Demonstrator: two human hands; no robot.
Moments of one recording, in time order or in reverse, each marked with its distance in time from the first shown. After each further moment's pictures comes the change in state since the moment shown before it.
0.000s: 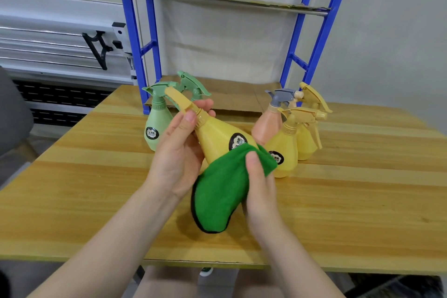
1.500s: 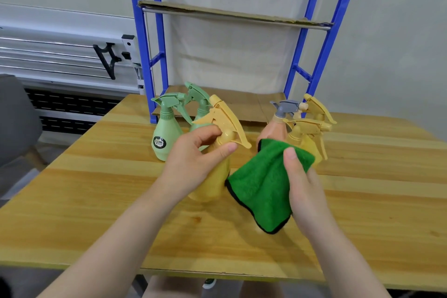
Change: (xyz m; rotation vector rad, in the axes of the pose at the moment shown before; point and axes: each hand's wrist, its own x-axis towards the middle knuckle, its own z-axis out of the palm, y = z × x) left_hand 0.008 0.012 -0.009 0.928 -0.185 0.229; right_hand -0.002 -0.064 -0.031 -0.261 -0.066 -0.052
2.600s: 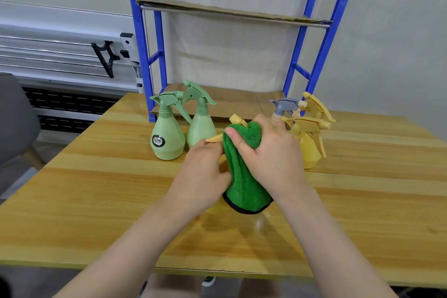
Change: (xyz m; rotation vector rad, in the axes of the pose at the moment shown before) left_hand -0.016 0.009 0.022 0.487 -0.098 -0.054; right_hand 0.047 -0.006 0.039 -1.060 0.253 -0.683
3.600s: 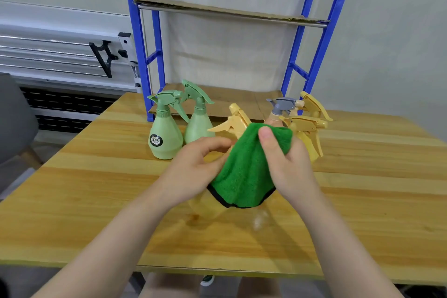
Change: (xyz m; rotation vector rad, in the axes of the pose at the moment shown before) left_hand 0.005 -0.012 -0.015 -0.414 -0.150 -0.055; right_hand -0.016 0.019 -0.020 0.744 -0.182 0.300
